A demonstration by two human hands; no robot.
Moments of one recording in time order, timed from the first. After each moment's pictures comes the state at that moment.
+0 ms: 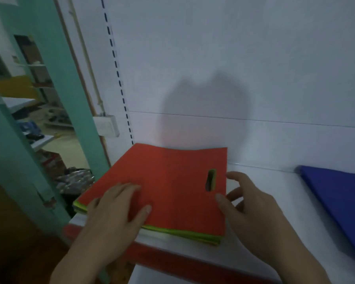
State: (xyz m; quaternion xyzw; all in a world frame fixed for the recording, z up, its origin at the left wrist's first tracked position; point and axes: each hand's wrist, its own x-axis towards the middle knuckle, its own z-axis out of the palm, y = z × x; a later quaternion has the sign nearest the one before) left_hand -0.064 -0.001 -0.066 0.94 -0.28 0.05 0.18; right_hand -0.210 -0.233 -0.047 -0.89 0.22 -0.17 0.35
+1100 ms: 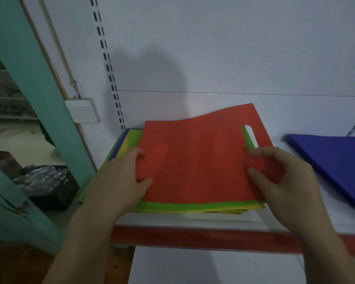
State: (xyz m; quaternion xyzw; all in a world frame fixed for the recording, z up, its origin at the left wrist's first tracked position) left_hand -0.003 0.003 -0.044 0.92 -0.33 0.00 0.22; right_hand -0.216 -0.197 -0.051 -0.80 0.33 -0.35 0.35
